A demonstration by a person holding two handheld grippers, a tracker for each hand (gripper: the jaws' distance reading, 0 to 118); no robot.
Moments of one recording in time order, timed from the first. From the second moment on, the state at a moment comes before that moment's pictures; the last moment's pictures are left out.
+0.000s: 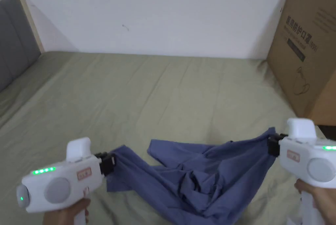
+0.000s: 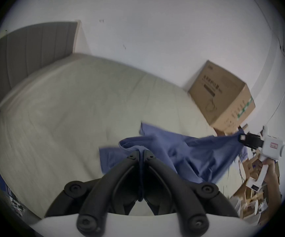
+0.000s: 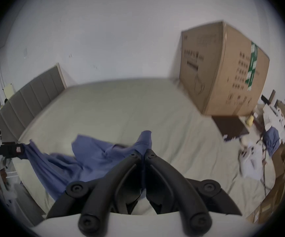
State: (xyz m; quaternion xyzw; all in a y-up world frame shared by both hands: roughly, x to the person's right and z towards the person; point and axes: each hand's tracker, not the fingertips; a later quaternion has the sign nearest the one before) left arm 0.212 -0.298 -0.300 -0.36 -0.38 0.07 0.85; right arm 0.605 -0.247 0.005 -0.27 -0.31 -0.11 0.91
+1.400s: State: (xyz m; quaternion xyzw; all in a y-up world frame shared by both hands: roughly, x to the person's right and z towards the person) left arm 0.320 -0.206 -0.514 -0.25 -0.28 -0.09 0.92; right arm 0.701 -0.216 -0.108 -0.19 -0.38 -0.08 0.90
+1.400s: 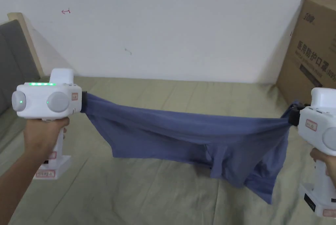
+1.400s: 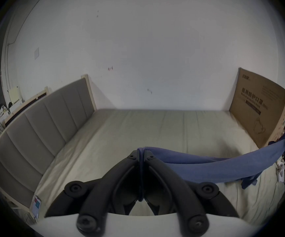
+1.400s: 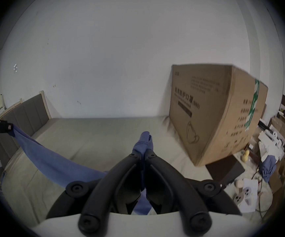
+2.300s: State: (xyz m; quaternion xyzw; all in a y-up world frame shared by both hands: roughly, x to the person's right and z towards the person) left arm 0.081 -0.367 -0.296 -0.40 -0.26 -0.11 0.87; right arm 0.508 -0.357 0.120 -0.28 -0.38 -0.18 0.86
